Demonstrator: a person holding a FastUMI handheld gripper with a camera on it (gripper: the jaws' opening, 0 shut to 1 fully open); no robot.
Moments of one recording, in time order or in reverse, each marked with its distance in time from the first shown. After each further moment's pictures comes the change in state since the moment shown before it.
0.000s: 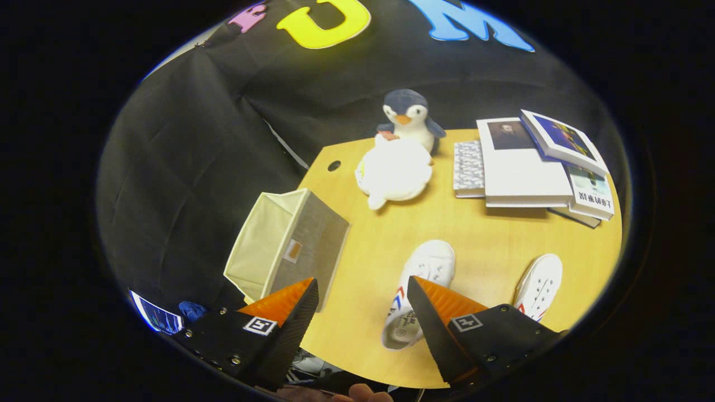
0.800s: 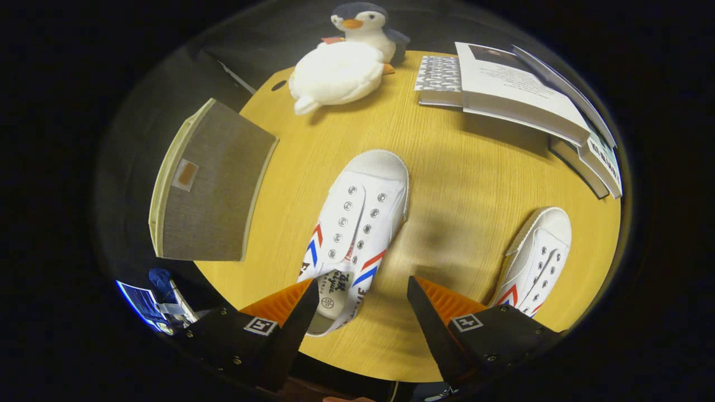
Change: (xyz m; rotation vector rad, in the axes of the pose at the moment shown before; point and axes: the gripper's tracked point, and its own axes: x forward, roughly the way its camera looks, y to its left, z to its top) arm 0.068 -0.092 -0.097 -0.082 0.408 -0.181
